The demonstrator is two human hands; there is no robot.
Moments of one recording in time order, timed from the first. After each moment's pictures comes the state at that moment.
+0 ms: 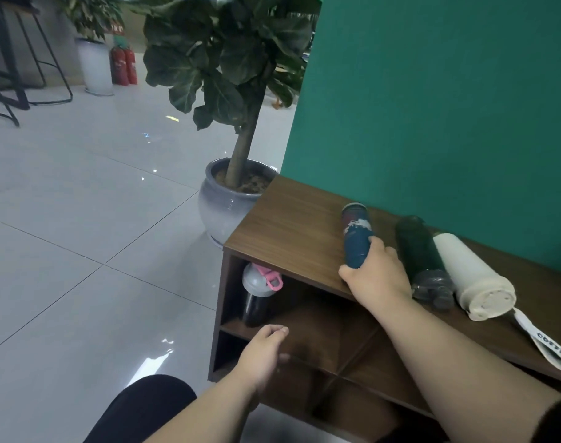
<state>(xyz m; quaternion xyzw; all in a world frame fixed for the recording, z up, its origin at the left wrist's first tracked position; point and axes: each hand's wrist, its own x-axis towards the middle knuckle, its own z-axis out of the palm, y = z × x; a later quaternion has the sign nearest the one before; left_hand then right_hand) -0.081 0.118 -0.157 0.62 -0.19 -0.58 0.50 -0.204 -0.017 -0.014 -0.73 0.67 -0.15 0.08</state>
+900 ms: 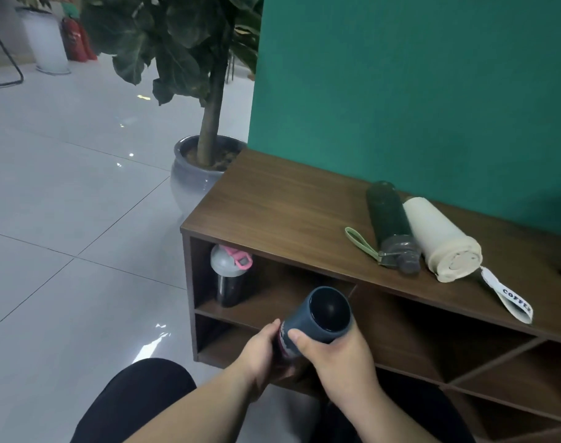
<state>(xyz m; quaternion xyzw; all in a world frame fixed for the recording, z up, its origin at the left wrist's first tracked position) -0.141 0.093 -0.182 0.45 -0.03 -0.74 0.50 -0.269 0.090 -0.105 -0.63 0.59 -0.31 0.39</state>
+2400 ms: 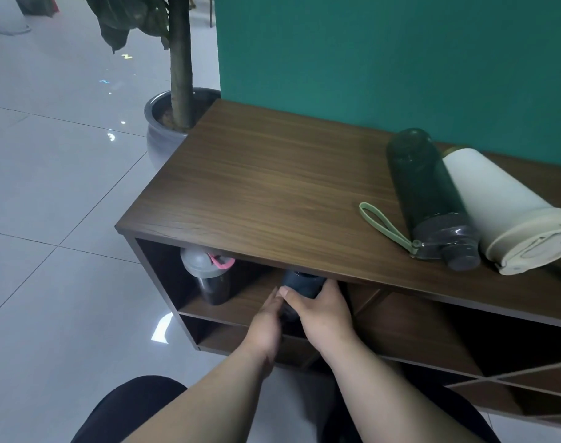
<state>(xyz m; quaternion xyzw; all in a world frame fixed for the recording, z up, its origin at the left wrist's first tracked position) -0.136 0.001 -0.233 0.59 -0.16 -0.62 0.49 -0.220 -0.038 -0.208 -0.53 0.65 -0.29 0.47</state>
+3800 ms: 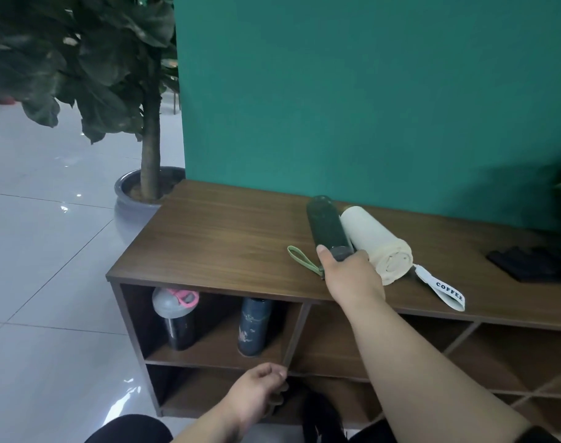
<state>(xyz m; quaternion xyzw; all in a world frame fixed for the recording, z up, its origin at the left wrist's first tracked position) -0.180 0.075 -0.183 0.56 -0.31 -0.67 0.38 -0.313 -0.044 -0.019 -0.55 0.77 -0.26 0.20</state>
